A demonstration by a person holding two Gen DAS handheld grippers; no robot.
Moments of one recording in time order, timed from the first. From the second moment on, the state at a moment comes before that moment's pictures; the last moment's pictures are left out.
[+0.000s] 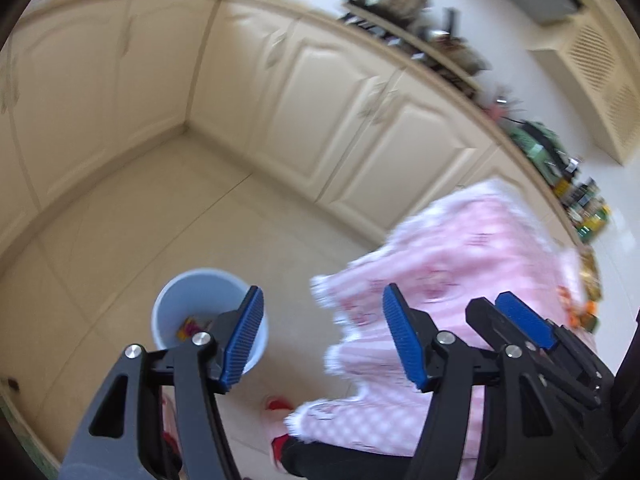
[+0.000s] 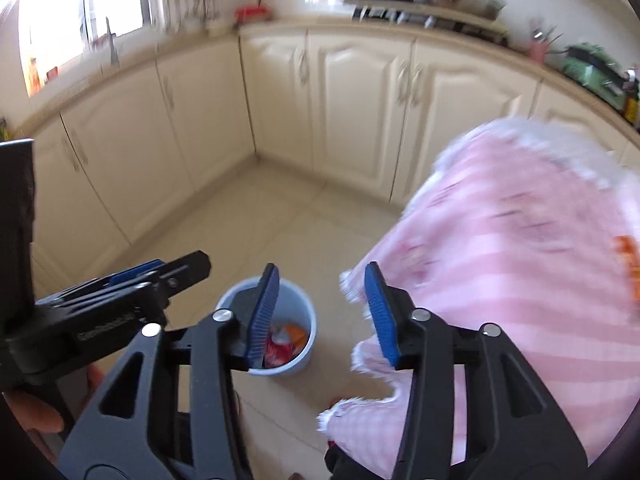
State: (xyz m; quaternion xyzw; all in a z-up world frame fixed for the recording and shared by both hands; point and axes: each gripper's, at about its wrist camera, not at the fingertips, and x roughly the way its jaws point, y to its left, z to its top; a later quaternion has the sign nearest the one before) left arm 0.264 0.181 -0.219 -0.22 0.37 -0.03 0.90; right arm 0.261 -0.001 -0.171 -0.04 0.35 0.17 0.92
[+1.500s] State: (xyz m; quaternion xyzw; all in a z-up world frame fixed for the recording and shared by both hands) left arm 0.301 -0.137 -0.154 0.02 0.41 -0.21 0.89; right arm 0.229 -0.357 -0.124 0.10 0.31 -0.01 0.95
